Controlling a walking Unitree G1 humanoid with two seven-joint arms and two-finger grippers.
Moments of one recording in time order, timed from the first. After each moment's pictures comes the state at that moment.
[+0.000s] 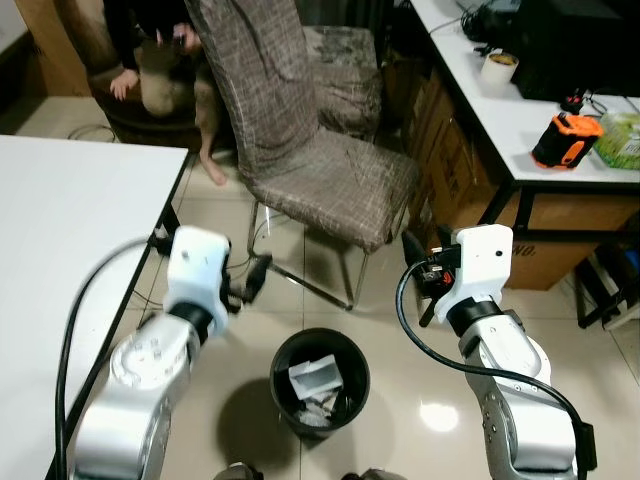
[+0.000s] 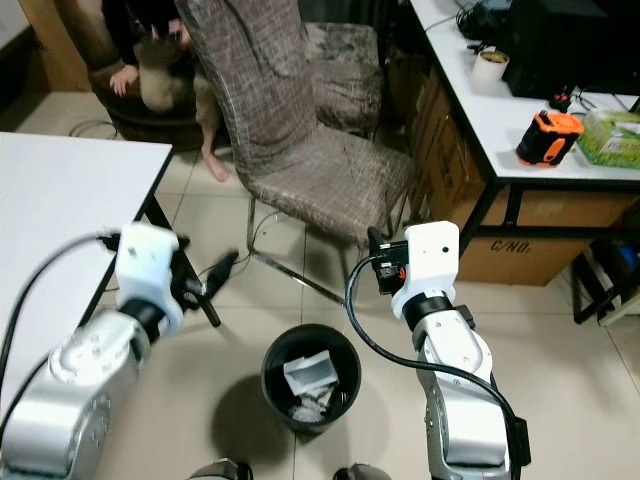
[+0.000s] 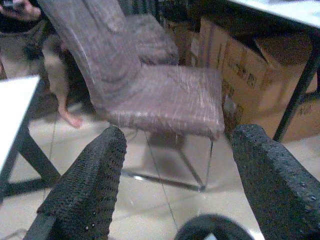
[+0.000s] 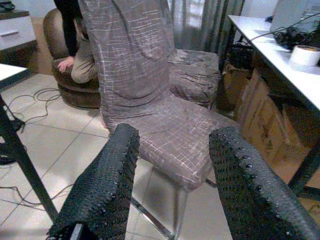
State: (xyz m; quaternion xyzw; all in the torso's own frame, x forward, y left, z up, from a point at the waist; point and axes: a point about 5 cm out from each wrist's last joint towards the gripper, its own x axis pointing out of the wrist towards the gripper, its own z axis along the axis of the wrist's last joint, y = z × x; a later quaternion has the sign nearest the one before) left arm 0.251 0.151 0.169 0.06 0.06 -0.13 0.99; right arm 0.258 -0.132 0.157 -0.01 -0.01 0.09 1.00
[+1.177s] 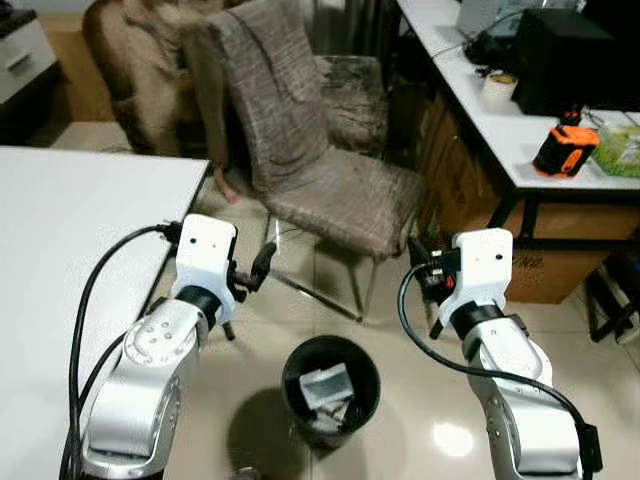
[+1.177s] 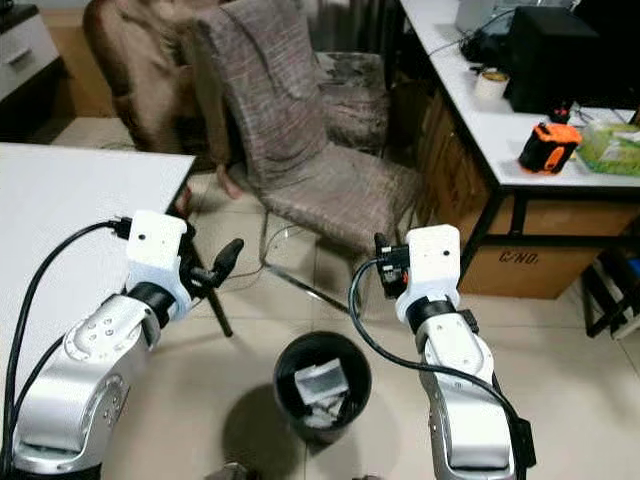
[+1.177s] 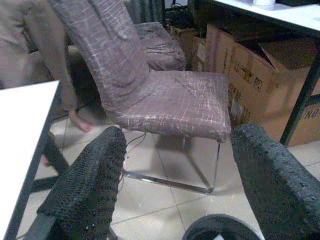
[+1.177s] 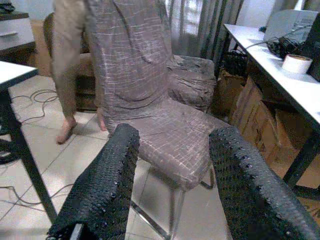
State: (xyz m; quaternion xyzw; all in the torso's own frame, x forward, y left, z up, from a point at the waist) left arm 0.263 0.147 0.165 0.06 0.07 -0.13 0.99; right arm 0.259 -0.134 0.152 -0.03 0.01 0.08 1.00
